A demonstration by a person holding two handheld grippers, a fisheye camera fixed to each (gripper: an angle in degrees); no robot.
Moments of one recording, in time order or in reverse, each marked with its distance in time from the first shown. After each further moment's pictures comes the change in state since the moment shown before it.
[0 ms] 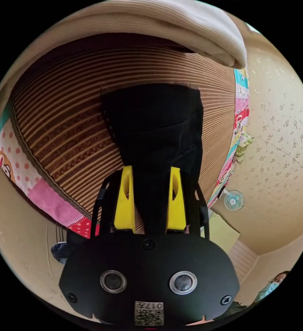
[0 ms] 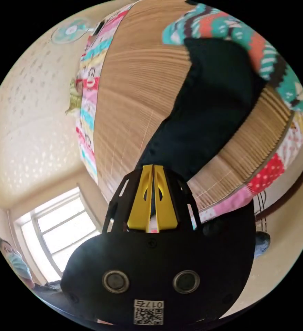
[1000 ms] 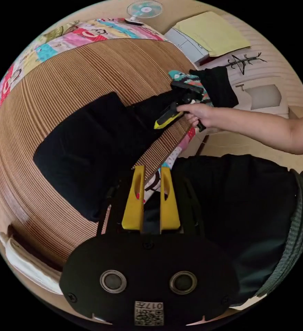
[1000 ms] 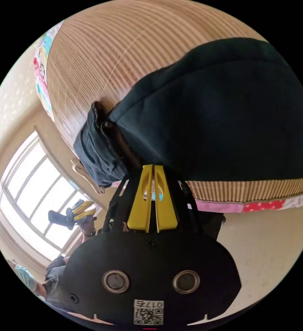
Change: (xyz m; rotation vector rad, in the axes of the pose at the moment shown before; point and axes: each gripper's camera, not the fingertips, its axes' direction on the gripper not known) left arm 0.108 0.330 0.213 -0.672 -0.451 1.384; right arm 0.019 -0.102 0.036 -0.640 0.342 -0.151
